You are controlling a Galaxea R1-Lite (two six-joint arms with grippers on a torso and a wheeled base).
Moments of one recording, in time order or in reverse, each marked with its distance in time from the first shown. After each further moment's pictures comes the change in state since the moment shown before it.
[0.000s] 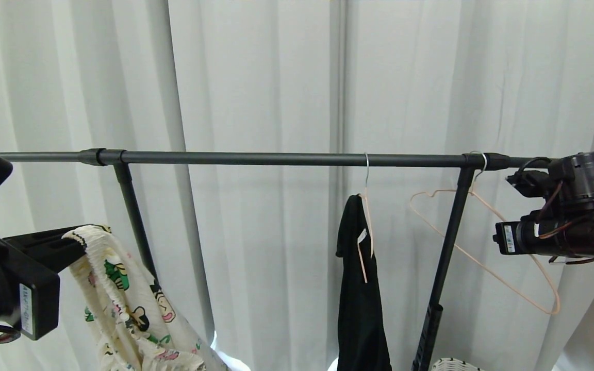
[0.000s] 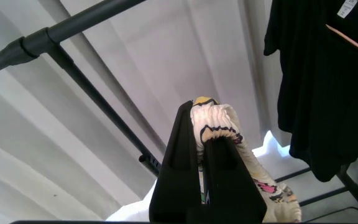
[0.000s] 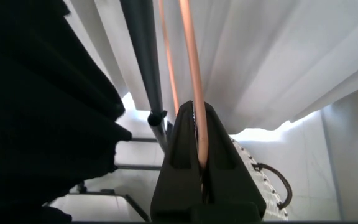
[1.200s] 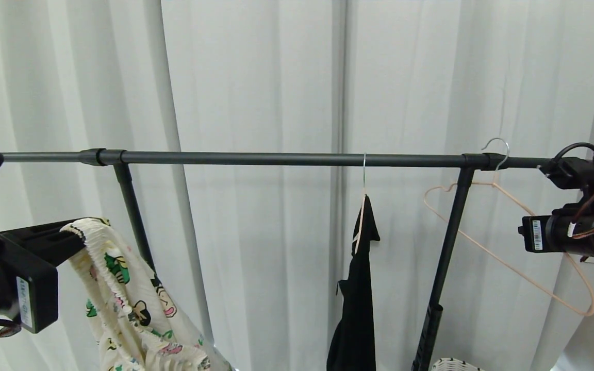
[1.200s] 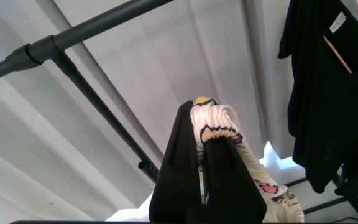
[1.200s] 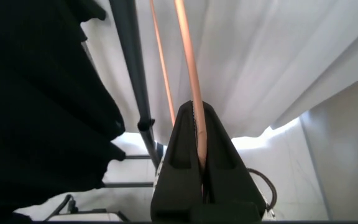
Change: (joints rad) left arm 0.001 -0.001 0.006 -0.036 -0.001 -0.001; right arm 0.017 -0.164 0.066 0.000 -0.092 -0.001
